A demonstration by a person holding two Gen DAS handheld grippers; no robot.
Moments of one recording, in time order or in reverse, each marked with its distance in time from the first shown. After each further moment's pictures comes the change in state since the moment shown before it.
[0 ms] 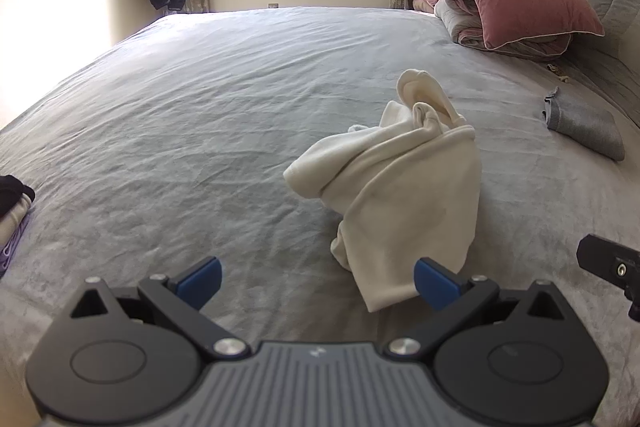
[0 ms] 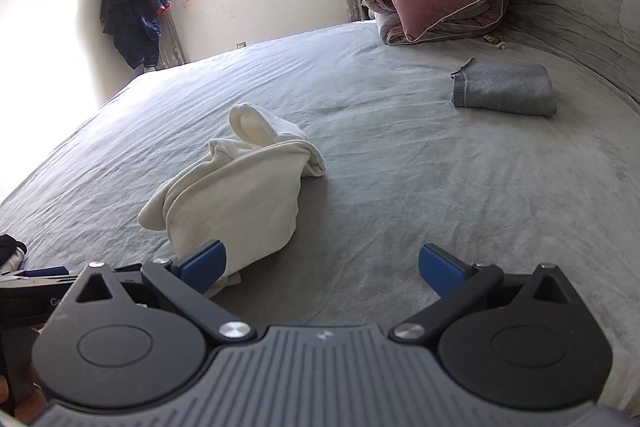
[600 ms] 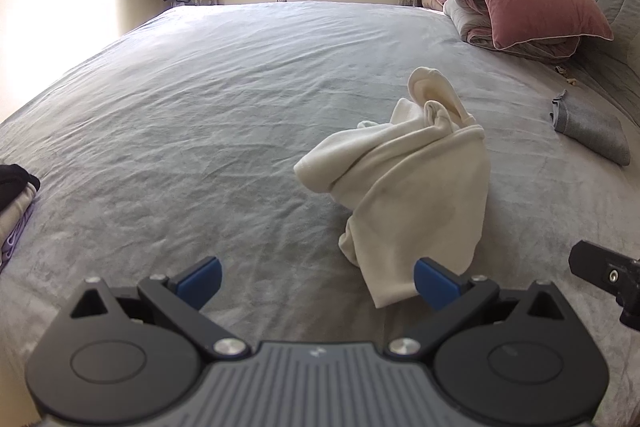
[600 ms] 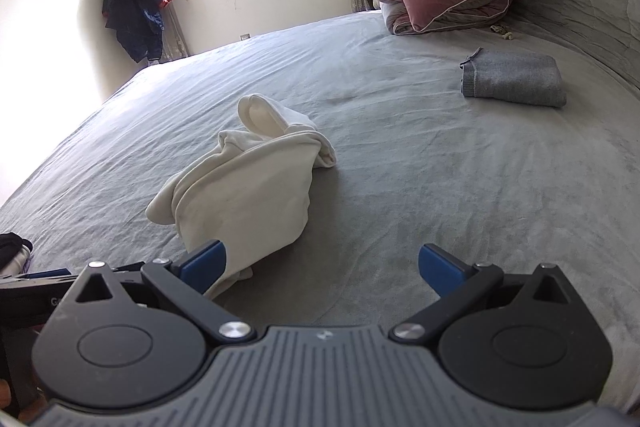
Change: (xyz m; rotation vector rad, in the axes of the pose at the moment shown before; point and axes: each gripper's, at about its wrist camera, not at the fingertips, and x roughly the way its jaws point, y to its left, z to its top) left arm -0.001 0.004 0.000 -0.025 0.005 0.007; right arm 0.005 0.006 -0.001 0.014 0.022 0.017
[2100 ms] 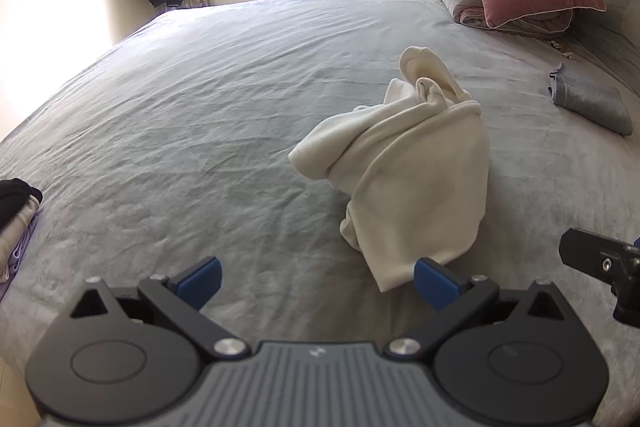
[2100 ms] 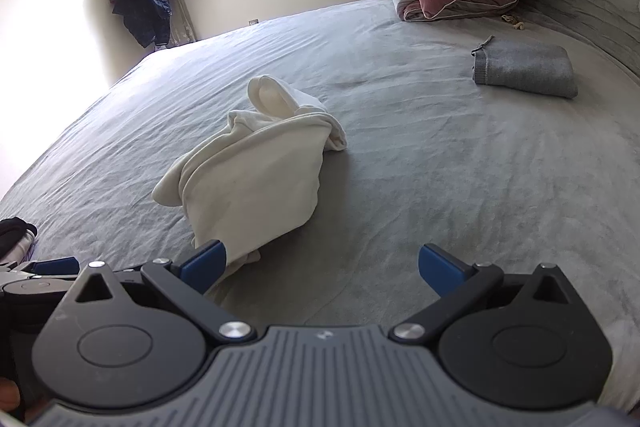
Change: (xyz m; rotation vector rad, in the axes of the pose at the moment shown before) left arm 0.002 -0.007 -0.006 0.069 0.023 0.020; right arm 0.006 0.004 -0.002 -0.021 0.053 0.020
